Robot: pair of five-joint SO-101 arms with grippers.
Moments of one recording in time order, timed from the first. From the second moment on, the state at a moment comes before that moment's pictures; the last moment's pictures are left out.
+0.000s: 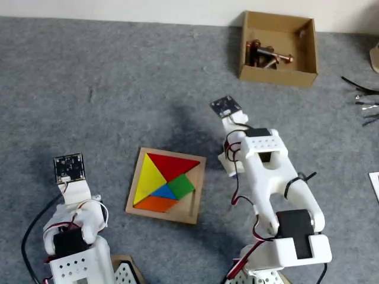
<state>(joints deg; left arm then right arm) -23.6 -103.6 96.0 75.8 1.4 -11.3 -2.4 36.3 50.9 25.1</state>
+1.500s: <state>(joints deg) -23.6 -103.6 96.0 75.8 1.4 -16.4 -3.6 26.2 67.0 21.9</state>
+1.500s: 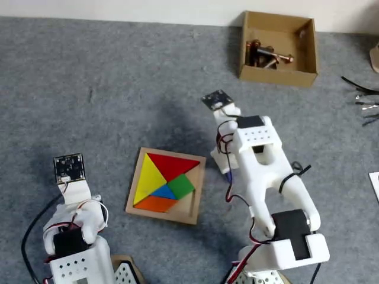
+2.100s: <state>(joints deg) -23.6 -103.6 96.0 75.8 1.4 -27.3 -32.1 34.9 70.7 1.1</state>
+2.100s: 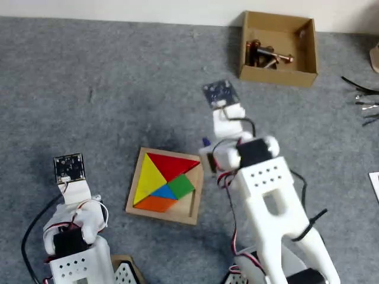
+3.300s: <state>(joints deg) -23.6 -103.6 96.0 75.8 1.4 -44.9 -32.4 55.0 53.6 -23.8</state>
